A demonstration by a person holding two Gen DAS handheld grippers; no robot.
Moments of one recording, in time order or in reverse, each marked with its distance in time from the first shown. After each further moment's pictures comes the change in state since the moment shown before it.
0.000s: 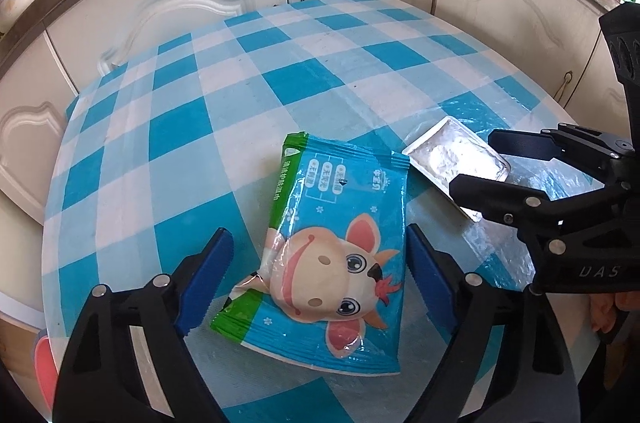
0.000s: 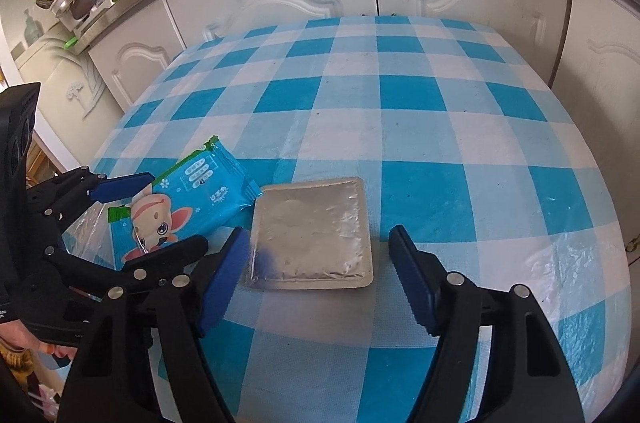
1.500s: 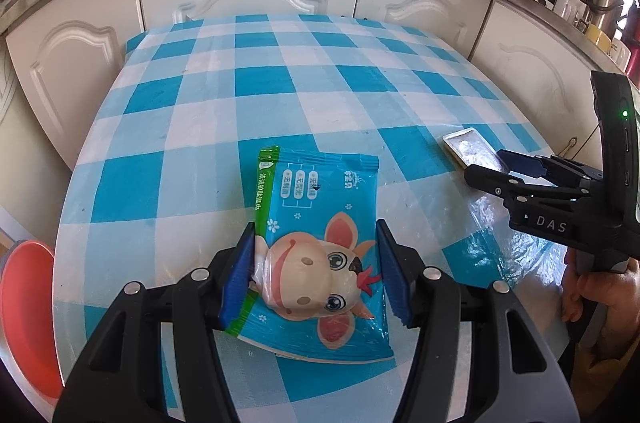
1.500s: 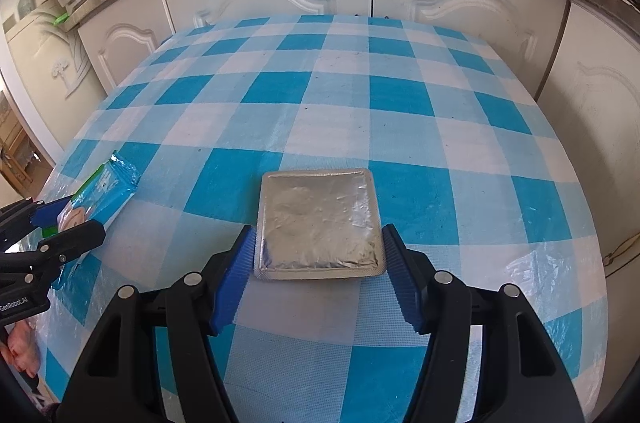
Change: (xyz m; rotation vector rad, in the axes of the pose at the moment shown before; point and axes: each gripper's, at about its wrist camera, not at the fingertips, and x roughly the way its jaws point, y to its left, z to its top) left arm -0.047 0.042 -0.051 -0.273 -0.062 0.001; right arm 0.001 0.007 0.002 -0.067 0.012 -0.092
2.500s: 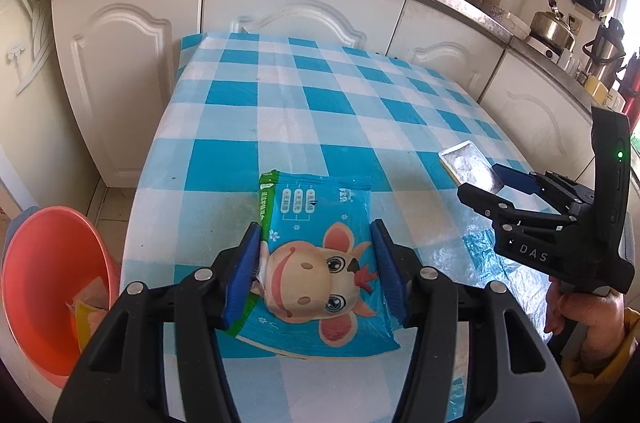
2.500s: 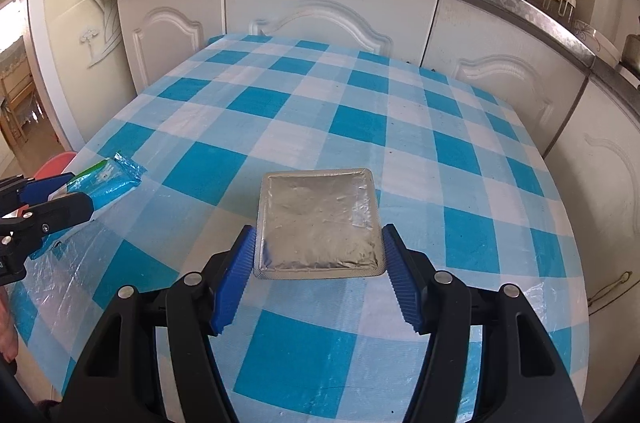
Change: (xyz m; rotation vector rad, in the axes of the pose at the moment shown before) left arm -0.055 0.059 -0.026 -0.125 -0.108 -0.019; right arm -0.025 0.087 0.002 -0.180 -0.088 -0.048
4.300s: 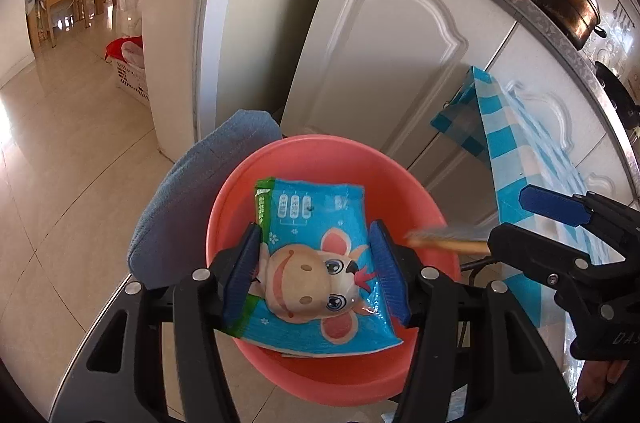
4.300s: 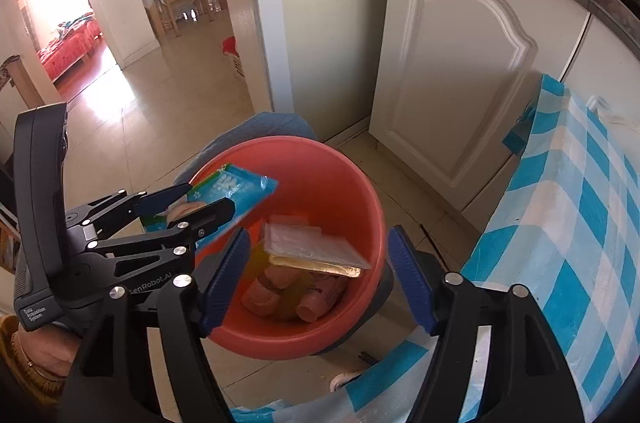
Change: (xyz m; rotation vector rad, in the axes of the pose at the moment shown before) left arm -0.066 0.273 -0.081 -0.524 -0.060 0.378; right arm 0.053 0.348 0.079 -0.423 0.141 0.507
